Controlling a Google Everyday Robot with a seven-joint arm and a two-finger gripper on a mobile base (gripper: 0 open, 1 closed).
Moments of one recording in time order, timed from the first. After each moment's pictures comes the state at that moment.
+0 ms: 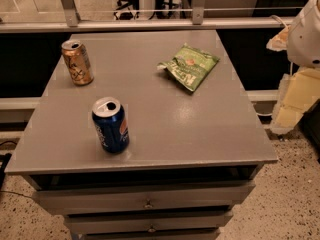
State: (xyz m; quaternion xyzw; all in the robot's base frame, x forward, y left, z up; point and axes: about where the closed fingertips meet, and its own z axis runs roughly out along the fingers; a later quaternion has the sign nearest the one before) arm 0.438 -0.217 0.976 -0.60 0.78 -0.03 0.16
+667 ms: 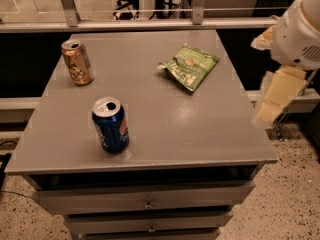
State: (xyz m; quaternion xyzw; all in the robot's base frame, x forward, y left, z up) arm 0.457 -0.196 0.969 -0.61 0.77 -0.01 0.19
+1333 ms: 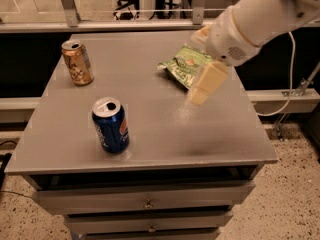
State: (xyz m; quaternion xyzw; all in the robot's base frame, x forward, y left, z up) arm 0.528 -0.085 0.949 -0.63 0.70 0.09 0.31
